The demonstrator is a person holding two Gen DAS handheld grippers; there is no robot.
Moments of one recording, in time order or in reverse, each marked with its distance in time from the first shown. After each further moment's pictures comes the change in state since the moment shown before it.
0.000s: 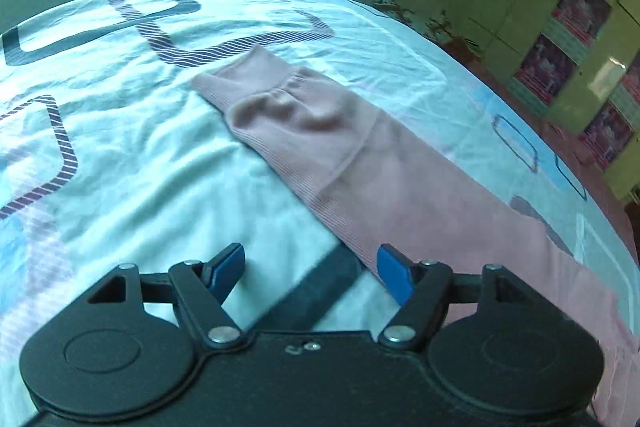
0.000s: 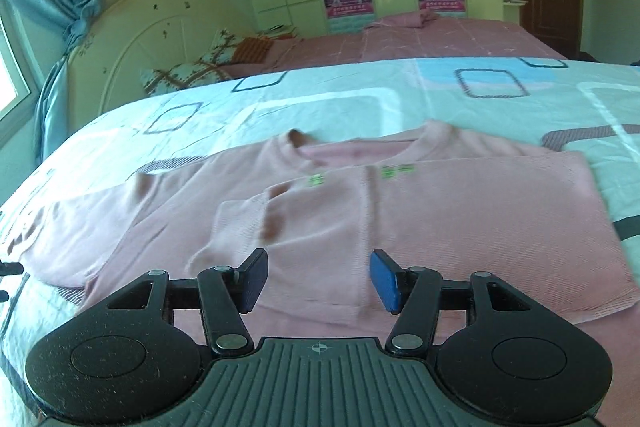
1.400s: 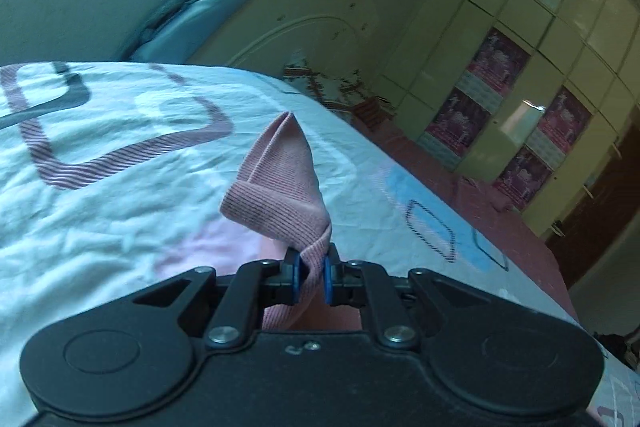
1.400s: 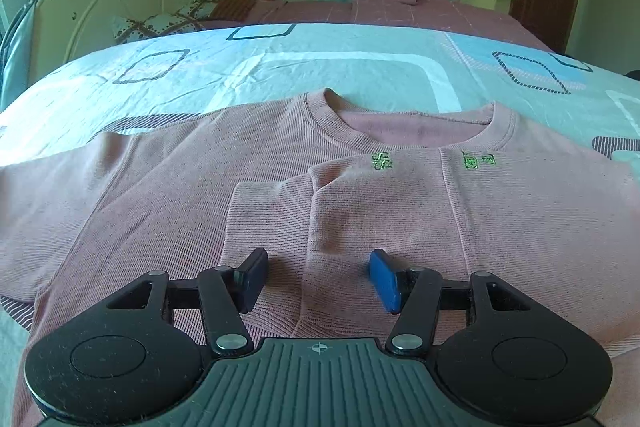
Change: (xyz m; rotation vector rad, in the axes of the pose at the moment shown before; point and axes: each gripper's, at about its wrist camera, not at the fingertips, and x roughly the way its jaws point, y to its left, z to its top) left arm 0.002 -0.045 0.059 0.085 -0.186 -0.329; right arm 0.094 0.054 0.005 -0.064 0.096 -0.139
